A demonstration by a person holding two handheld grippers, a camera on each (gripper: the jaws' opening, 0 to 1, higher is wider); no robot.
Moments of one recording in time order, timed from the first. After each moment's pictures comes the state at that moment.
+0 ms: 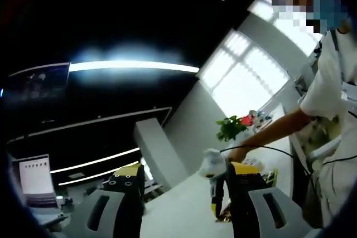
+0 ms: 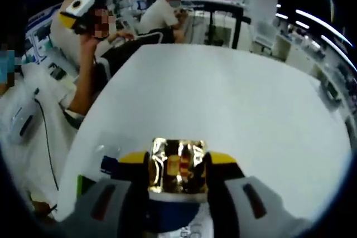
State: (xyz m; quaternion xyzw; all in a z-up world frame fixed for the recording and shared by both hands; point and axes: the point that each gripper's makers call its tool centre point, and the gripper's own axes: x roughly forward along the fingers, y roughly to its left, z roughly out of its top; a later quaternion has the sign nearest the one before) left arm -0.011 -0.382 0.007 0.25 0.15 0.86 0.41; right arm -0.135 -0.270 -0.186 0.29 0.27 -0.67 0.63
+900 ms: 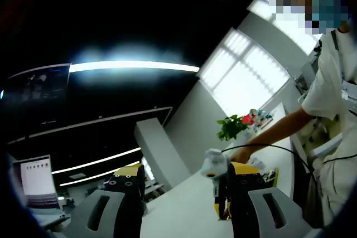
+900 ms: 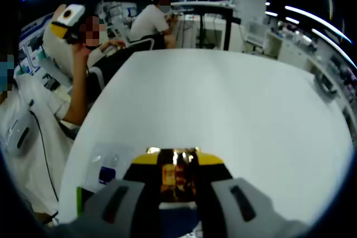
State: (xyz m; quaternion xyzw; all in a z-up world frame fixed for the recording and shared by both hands) left arm -0.012 -0.385 0.007 0.25 0.15 0.87 0.40; right arm -0.127 -0.275 -0.189 0.27 0.25 -0.70 0.61
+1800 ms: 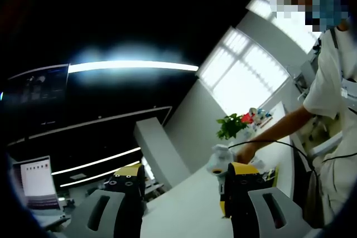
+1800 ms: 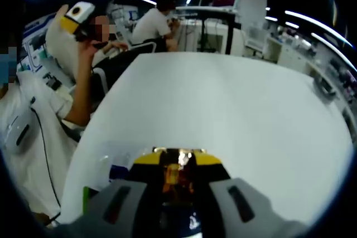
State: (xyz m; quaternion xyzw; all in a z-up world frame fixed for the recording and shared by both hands) left arm -0.013 -0.383 0.006 0.25 0.16 0.87 0.40; right arm -0.113 -0.272 -0.188 0.26 0.24 -0.70 0.62
